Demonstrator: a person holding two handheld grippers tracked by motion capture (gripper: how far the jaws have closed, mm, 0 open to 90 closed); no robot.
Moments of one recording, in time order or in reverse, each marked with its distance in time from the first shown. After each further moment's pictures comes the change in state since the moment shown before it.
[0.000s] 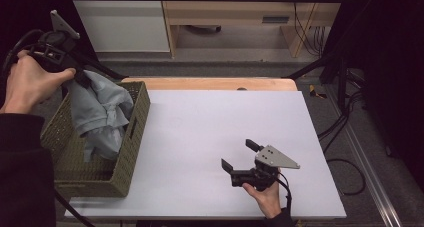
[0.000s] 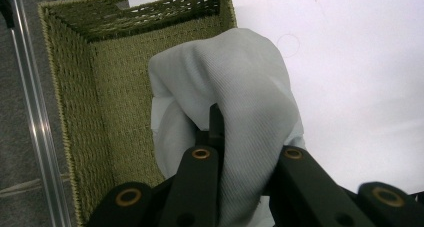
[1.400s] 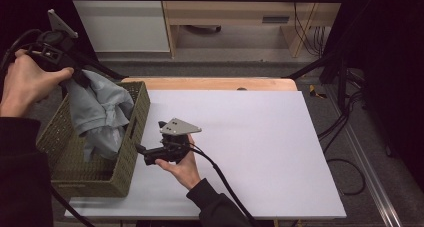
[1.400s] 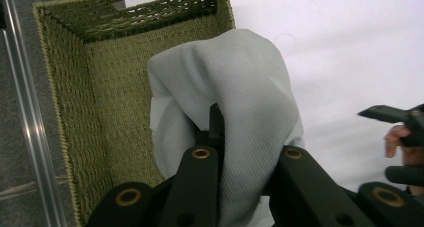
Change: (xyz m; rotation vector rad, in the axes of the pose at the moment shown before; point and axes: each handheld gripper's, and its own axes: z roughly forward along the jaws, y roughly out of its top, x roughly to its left) left arm 0.007 0.000 -0.001 -0.004 -0.023 0.003; right arm 0.113 0.044 0.177 0.051 0.283 -0.002
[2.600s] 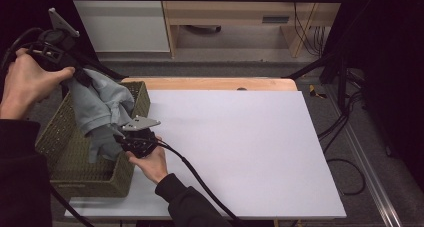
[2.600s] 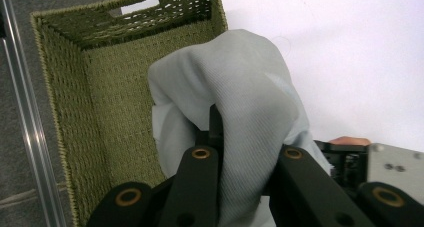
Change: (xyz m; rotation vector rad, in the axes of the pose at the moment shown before) left arm -0.006 0.000 -0.004 -0.018 -0.005 0.021; right arm 0.025 0.001 0.079 0.116 0.052 -0.005
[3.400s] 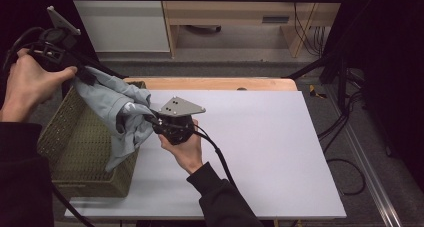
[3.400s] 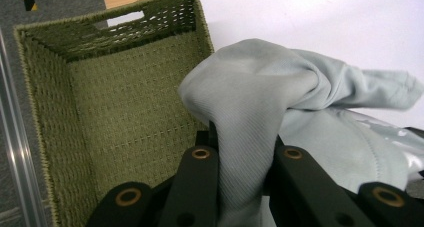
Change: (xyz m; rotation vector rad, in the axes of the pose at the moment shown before) left arm -0.011 -0.002 -0.004 -0.041 -0.040 0.018; right arm -0.020 0.056 -0.118 -0.153 -0.112 -0.117
